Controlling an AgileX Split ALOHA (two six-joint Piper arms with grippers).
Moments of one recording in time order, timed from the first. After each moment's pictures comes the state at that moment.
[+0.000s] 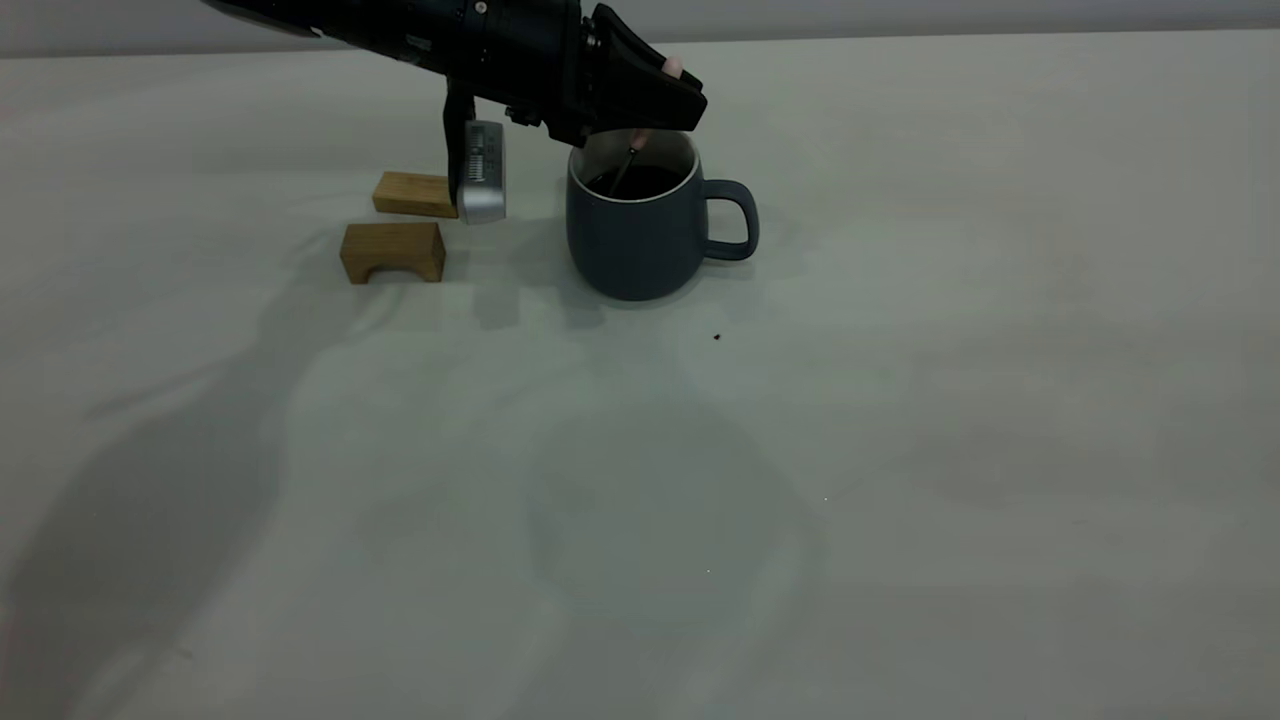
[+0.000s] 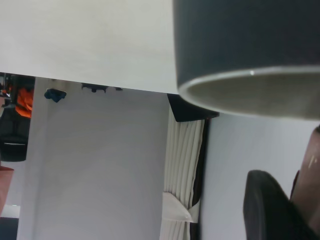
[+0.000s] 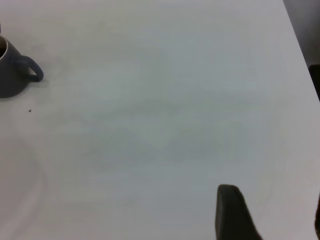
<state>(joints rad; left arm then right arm) -0.23 2.63 -1.81 -1.43 0.88 -1.03 0.00 0.02 -0.47 -0.02 1.14 0.04</state>
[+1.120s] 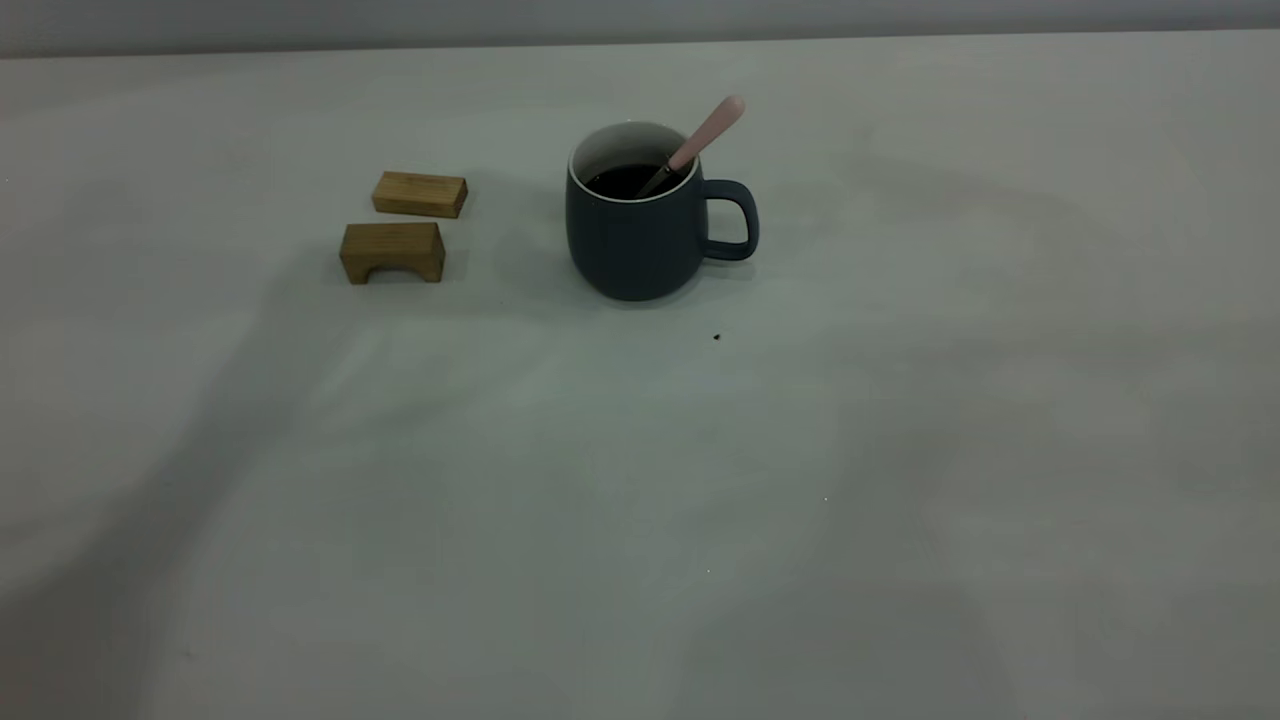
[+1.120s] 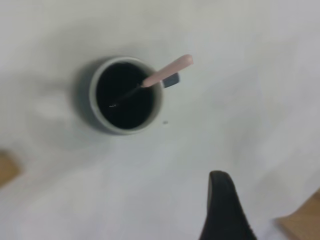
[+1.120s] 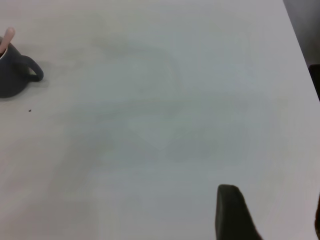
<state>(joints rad) -0.34 1.99 -1.81 -0.45 1.01 0.25 0.00 0.02 -0.47 -0.02 1.14 0.04</state>
